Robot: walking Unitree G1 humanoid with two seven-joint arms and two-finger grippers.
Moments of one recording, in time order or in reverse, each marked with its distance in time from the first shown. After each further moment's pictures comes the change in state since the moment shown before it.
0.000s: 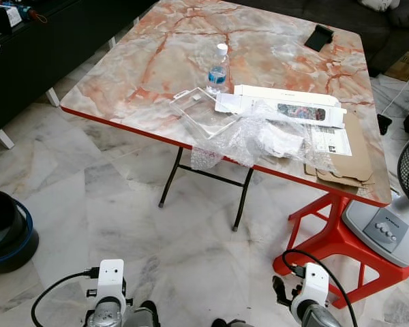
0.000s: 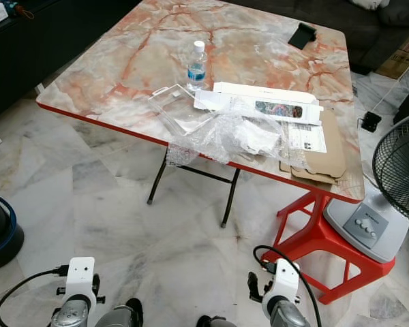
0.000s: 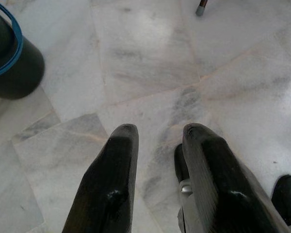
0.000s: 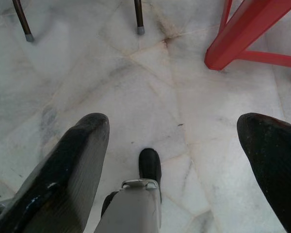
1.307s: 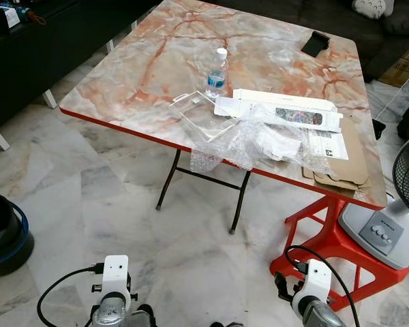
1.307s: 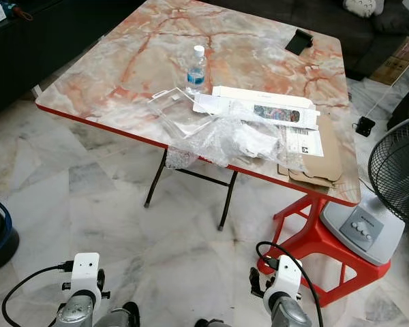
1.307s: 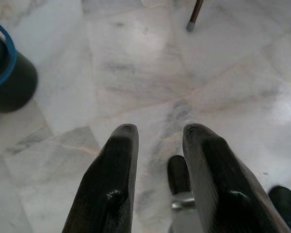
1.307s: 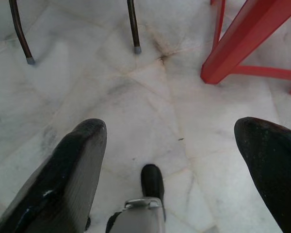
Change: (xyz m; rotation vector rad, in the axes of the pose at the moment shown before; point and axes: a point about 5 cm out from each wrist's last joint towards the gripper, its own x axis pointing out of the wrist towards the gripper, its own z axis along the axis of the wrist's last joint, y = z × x) left arm 0.003 -0.005 0.011 0.000 -0.034 -0.021; right arm 0.002 0.000 0.008 0.040 -0.034 -0.005
